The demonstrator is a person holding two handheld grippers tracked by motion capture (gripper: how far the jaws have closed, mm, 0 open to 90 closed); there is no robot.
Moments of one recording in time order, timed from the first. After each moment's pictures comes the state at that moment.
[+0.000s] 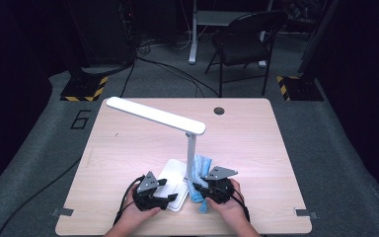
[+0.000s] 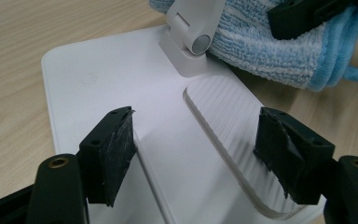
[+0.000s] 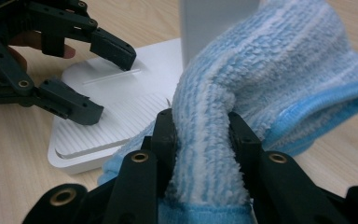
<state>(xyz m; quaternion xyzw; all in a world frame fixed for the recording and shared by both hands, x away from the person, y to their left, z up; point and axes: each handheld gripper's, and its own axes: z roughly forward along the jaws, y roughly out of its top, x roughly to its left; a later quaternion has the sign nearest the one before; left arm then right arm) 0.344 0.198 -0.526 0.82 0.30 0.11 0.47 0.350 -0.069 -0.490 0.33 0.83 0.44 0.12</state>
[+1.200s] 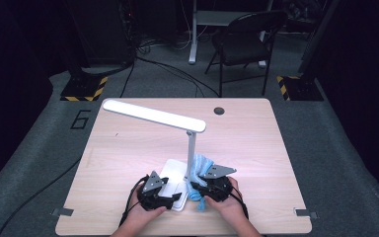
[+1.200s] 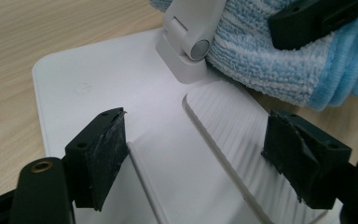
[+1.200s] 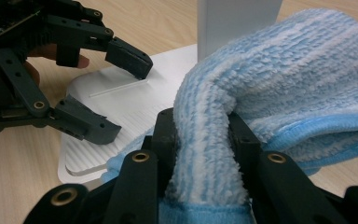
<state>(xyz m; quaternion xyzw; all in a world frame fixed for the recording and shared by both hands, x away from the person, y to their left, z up) 0.344 0.182 -0.527 0.82 0.33 0.14 0.46 0.357 -0.067 -0.492 0.31 0.83 0.45 0.11</state>
